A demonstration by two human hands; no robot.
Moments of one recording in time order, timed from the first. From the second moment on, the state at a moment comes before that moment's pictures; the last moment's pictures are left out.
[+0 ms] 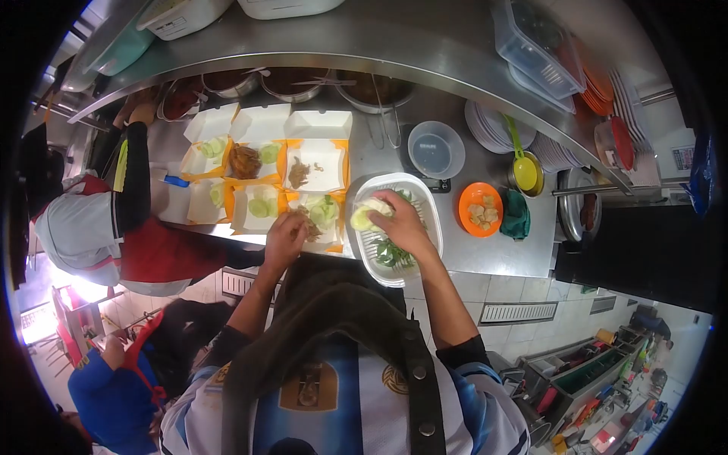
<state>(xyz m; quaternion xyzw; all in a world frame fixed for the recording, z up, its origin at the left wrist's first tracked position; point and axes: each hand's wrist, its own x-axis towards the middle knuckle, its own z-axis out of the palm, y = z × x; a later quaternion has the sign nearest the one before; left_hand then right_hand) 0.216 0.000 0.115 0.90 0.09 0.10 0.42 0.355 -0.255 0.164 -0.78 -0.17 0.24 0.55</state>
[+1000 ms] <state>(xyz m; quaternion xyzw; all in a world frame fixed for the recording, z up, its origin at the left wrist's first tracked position) 0.211 -0.008 0.086 0.89 -0.02 0.10 0.45 0.386 -0.299 0.182 -0.90 -0.18 0.26 0.28</state>
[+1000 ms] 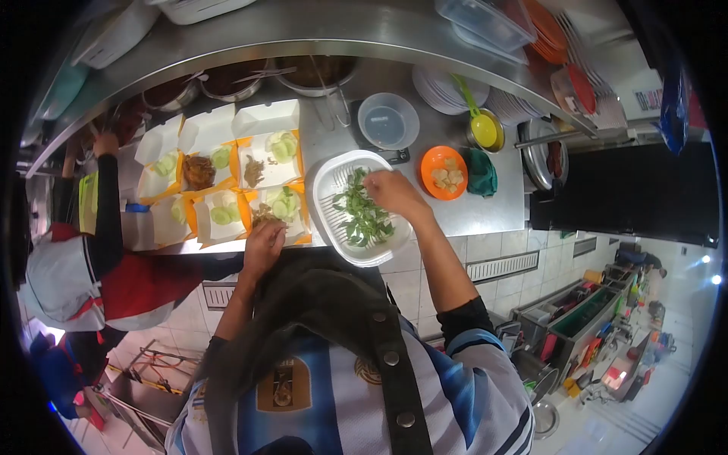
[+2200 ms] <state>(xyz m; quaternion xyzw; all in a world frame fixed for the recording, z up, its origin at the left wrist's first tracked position) 0.189 -0.068 0.116 0.83 -0.04 -0.12 0.54 0.367 -0.325 0.176 -0.83 -0.10 0.15 0.53</state>
